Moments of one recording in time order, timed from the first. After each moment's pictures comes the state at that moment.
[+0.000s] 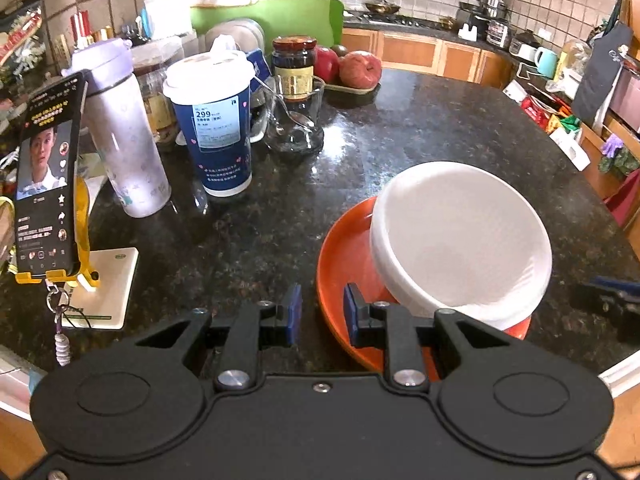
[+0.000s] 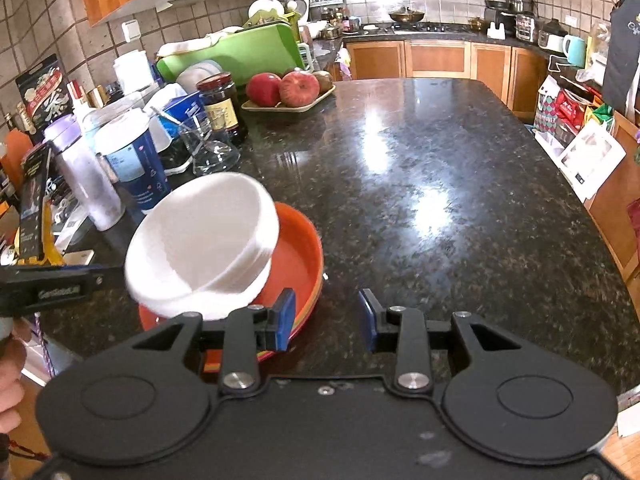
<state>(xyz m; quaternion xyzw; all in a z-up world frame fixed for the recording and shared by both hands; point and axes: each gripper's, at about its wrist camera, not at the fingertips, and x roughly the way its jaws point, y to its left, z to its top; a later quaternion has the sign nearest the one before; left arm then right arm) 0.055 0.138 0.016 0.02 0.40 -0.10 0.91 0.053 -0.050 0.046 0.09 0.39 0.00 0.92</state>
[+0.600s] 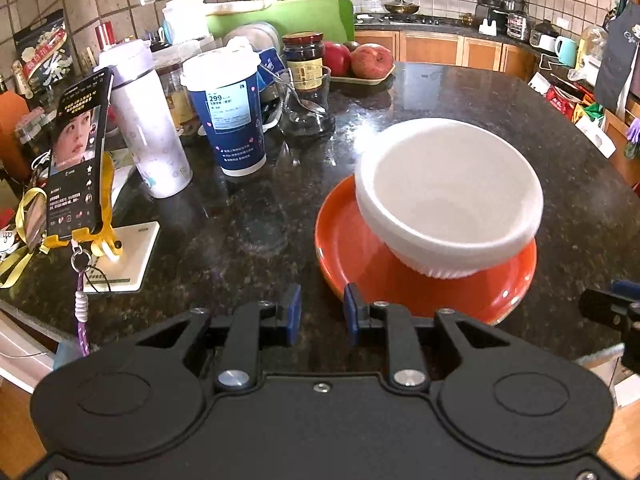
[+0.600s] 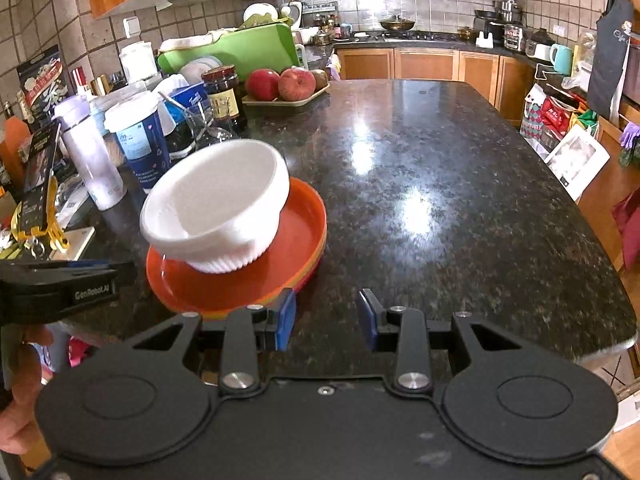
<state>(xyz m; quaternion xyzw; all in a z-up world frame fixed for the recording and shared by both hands) 0.016 0.118 0.003 0.06 0.39 -0.05 0.92 0.008 -0.034 0.037 0.07 0.38 -0.03 0.92</state>
